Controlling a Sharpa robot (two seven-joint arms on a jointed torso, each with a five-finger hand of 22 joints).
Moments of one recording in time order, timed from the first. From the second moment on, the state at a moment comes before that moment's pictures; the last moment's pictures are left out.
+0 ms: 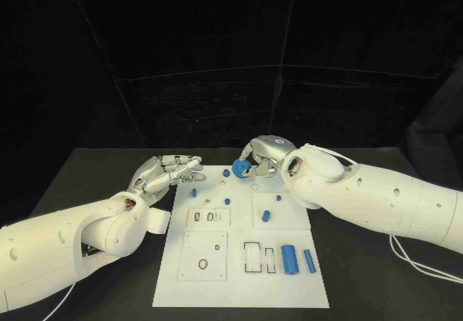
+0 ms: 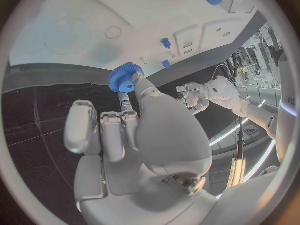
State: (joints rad) left arm 1.18 -0.92 -0.08 1.59 -0.01 -0.27 0.53; left_hand 1.33 -0.05 0.22 0.10 0.06 0.94 0.22 0.13 0.07 1.09 0.16 0.13 0.07 1.12 0.11 0.19 0.17 0.17 0.90 0.23 0.27 0.08; right arm 1.24 -0.61 0.04 1.39 -1.65 -0.30 -0.21; right_hand 1.43 -0.01 0.14 0.08 0.16 1.00 0.15 0.17 0.03 1.47 0.03 1.46 1.31 1.46 -0.04 1.52 1.31 0.08 1.39 0.06 1.41 1.18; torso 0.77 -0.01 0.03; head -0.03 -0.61
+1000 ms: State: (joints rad) left arm 1.18 -0.91 -0.08 1.58 -0.01 -0.27 0.52; left_hand 1.33 -0.05 0.23 0.09 0.06 0.94 0.22 0.13 0.07 1.09 0.16 0.12 0.07 1.12 0.11 0.18 0.17 0.17 0.90 0.23 0.27 0.08; right arm 1.20 -0.42 0.03 1.24 -1.70 -0.25 -0.24; right_hand 1.34 -0.05 0.18 0.10 0.18 1.00 0.14 0.09 0.06 1.45 0.05 1.39 1.31 1.46 -0.03 1.52 1.31 0.08 1.38 0.08 1.41 1.17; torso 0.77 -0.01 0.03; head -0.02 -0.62
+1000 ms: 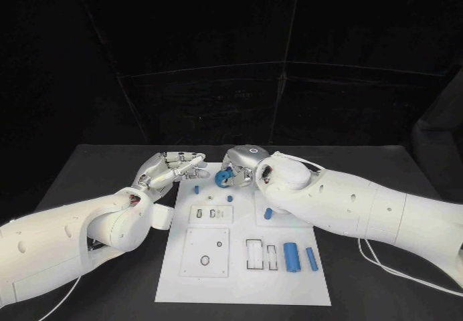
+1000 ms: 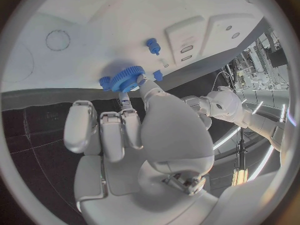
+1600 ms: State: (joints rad) left arm 1.18 -0.91 -0.08 1.58 -0.01 -0.27 0.52; left_hand 1.33 -0.05 0.23 0.09 0.06 0.94 0.22 0.13 0.07 1.09 0.16 0.12 0.07 1.12 0.11 0.19 0.17 0.17 0.90 0.23 0.27 0.08; right arm 1.20 -0.40 0.03 1.21 -1.70 -0.23 -0.25; right_hand 1.21 -0.09 0.04 0.21 0.18 0.88 0.18 0.07 0.07 1.42 0.08 1.34 1.31 1.47 0.01 1.52 1.31 0.08 1.37 0.11 1.40 1.16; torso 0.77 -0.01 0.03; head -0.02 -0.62
